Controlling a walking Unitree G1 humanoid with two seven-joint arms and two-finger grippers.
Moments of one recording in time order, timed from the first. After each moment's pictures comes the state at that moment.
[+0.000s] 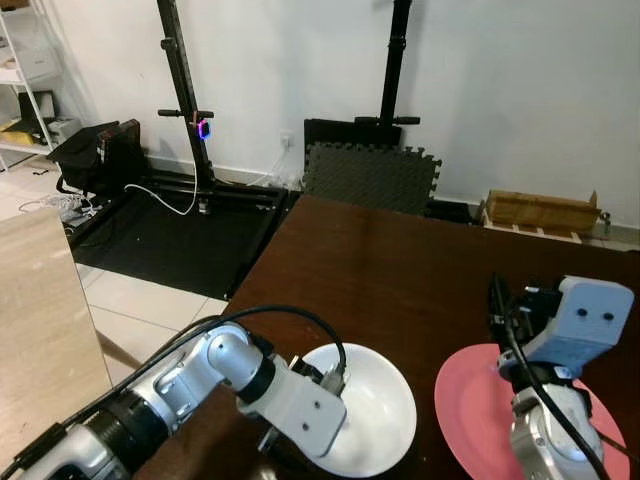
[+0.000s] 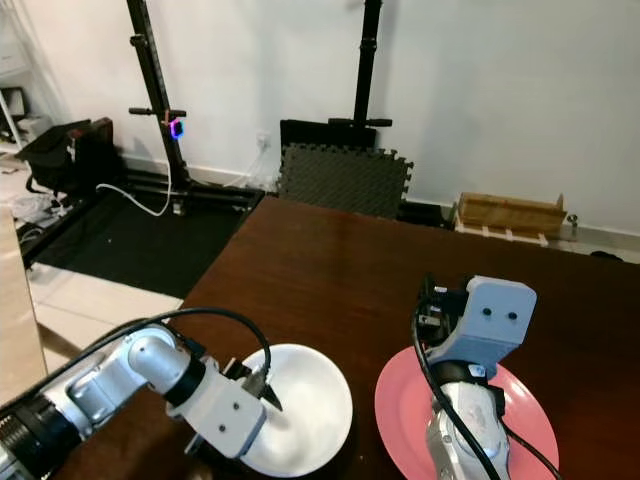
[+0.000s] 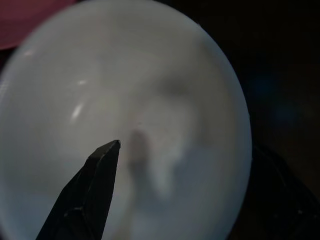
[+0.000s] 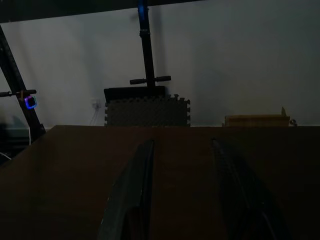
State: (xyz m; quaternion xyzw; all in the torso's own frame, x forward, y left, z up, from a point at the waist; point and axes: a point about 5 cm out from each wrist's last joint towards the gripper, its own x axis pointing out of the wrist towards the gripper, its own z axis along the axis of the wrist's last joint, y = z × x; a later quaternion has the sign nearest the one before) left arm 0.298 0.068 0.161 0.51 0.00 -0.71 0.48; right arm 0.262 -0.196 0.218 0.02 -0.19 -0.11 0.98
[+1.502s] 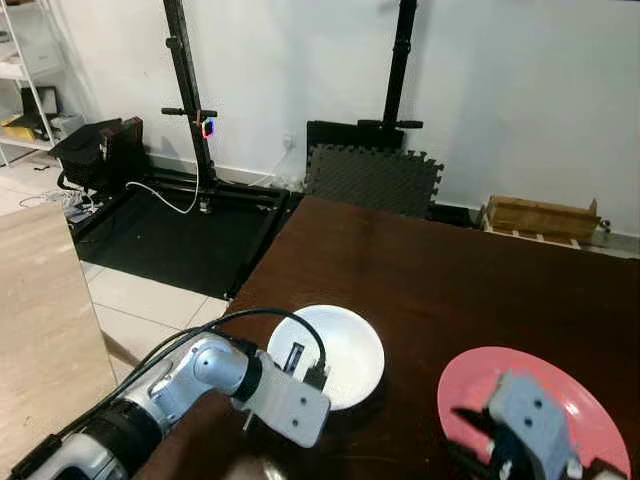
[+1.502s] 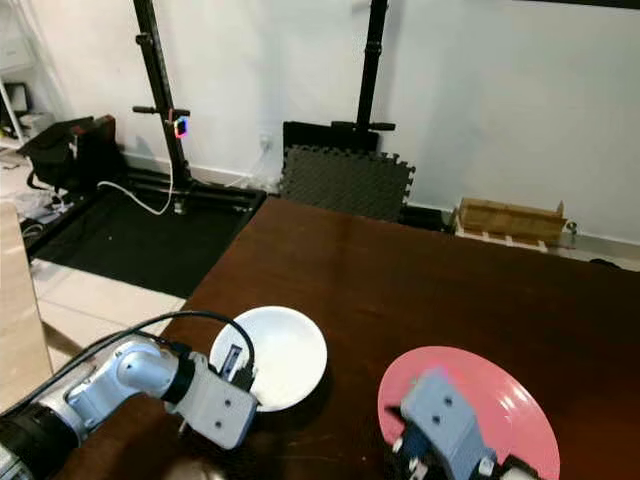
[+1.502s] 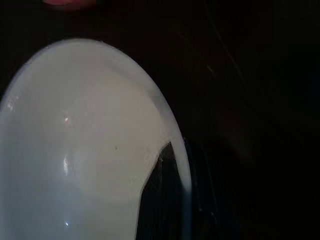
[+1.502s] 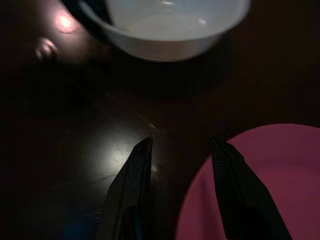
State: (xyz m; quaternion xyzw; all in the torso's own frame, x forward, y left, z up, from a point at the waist) left arm 0.314 0.078 0.160 0.49 -0.06 -0.63 0.60; right arm 0.197 -0.202 0.157 -0.20 0.11 0.34 0.91
